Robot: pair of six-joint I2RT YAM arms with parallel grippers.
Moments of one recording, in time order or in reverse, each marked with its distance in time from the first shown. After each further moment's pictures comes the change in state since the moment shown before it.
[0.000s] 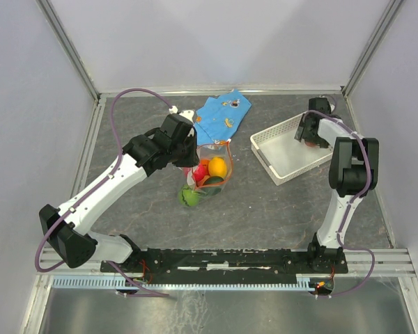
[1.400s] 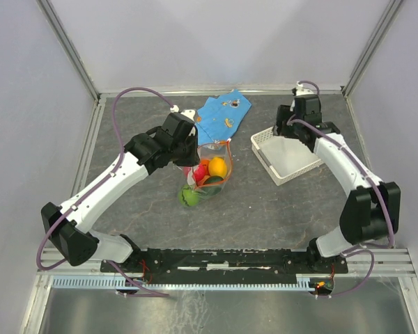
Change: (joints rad) left arm 0.000 0.020 0.019 -0.013 0.001 0.000; right arm 0.212 -0.452 -0.183 0.046 -0.230 -0.041
